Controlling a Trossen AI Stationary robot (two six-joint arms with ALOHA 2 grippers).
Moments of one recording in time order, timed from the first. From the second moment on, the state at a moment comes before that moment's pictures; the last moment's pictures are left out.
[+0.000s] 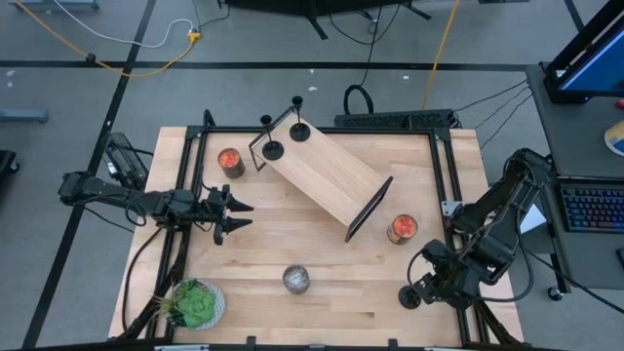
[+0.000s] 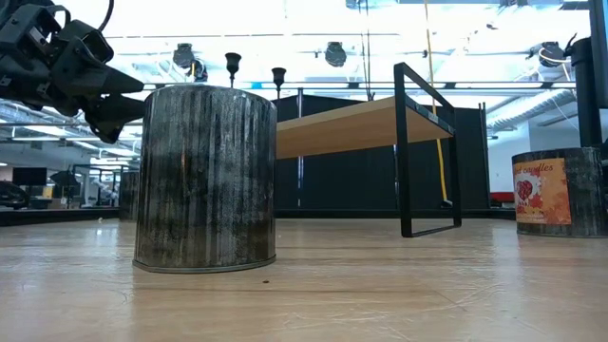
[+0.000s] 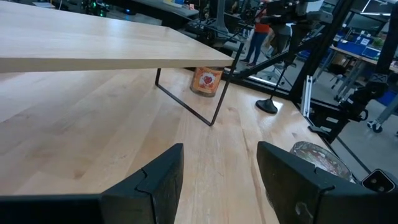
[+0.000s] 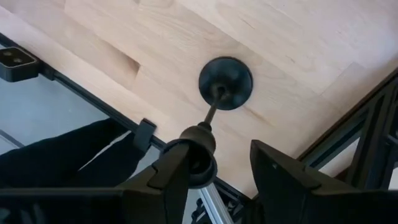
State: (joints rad) left arm -0.16 0.40 0.04 0.24 -0.14 -0.31; right arm 0.93 1.26 1.16 -1.16 0.00 1.98
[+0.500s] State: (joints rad) left arm -0.16 0.40 0.04 0.24 -0.14 -0.32; right arm 0.93 1.26 1.04 -1.01 -0.10 1.98
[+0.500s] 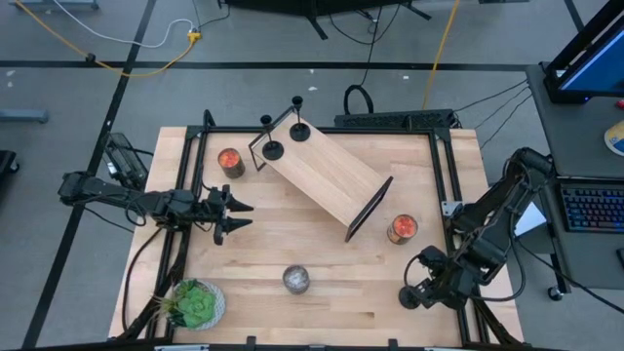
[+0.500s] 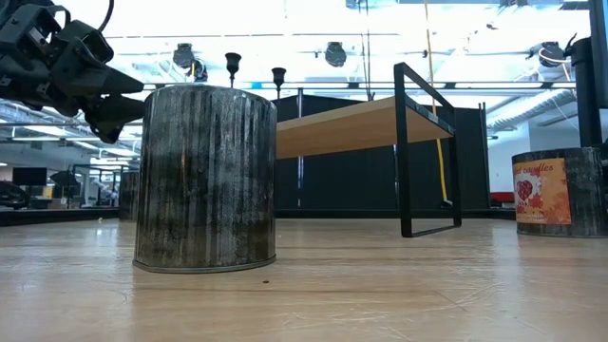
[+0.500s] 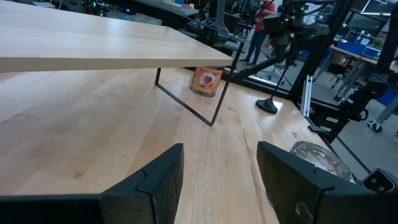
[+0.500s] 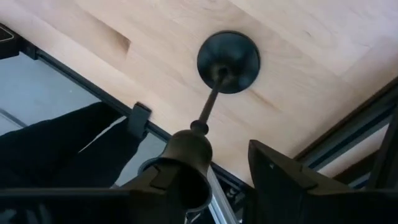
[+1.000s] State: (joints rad) left arm -0.16 0.40 0.04 0.24 -0.14 -0.32; right arm 0.88 1.24 1.03 -1.02 -0.11 1.94
